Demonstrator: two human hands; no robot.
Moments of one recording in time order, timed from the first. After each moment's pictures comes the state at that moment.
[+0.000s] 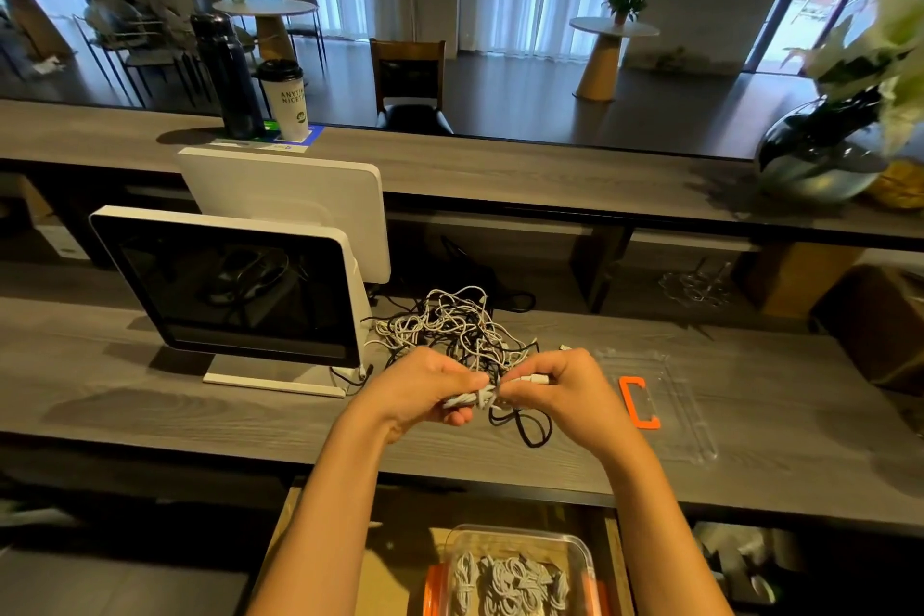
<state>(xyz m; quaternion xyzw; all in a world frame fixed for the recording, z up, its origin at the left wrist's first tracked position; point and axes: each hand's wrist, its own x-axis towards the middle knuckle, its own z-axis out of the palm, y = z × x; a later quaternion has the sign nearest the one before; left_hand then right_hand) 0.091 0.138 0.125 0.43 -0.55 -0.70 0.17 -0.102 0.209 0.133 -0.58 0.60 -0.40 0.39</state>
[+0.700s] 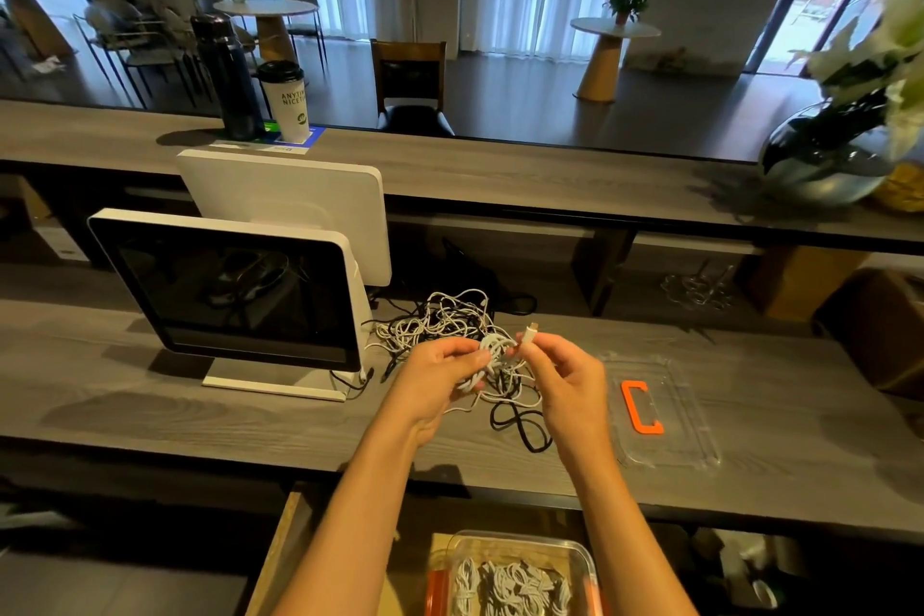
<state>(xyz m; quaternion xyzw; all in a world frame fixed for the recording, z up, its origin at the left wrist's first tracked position) 0.062 0.134 0.111 0.45 -0.45 -0.68 0.35 -0.079 0.199 0.119 -0.47 0.59 -0.59 0.29</state>
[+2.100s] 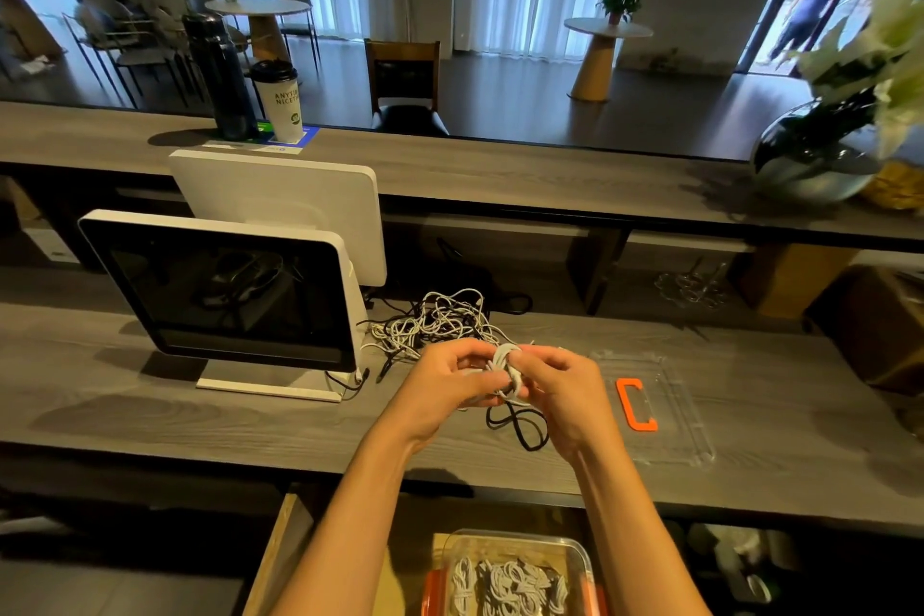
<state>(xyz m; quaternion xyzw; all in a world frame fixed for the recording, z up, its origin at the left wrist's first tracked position) 0.066 0.145 0.116 0.35 -0.57 -0.68 0.31 -0.083 0.199 0.128 -0.29 0.57 -0.59 0.50</state>
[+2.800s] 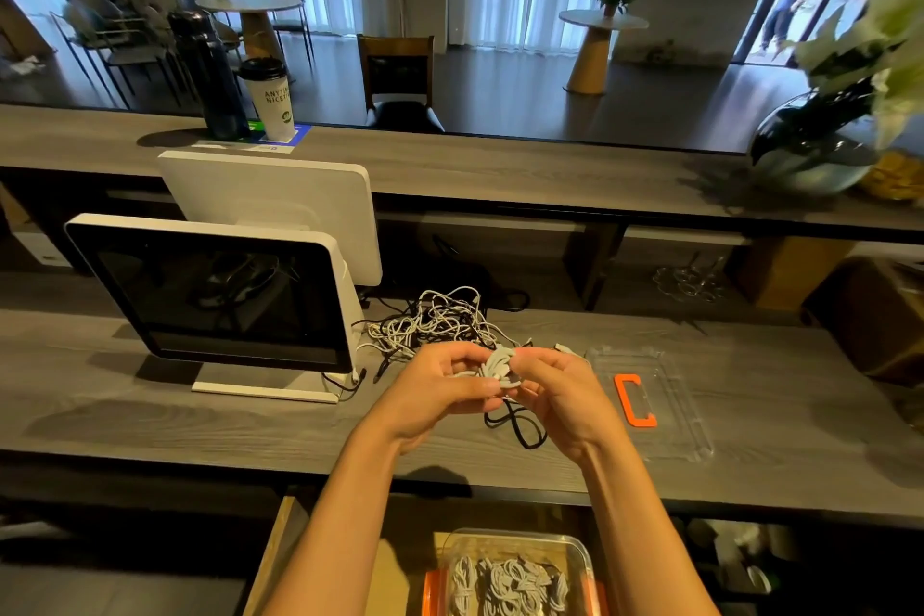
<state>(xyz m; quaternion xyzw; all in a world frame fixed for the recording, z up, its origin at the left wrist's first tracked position) 0.071 0.139 0.117 0.32 -0.54 -0.72 0.28 -0.097 0.193 0.120 -0.30 0.49 -0.57 0.59</state>
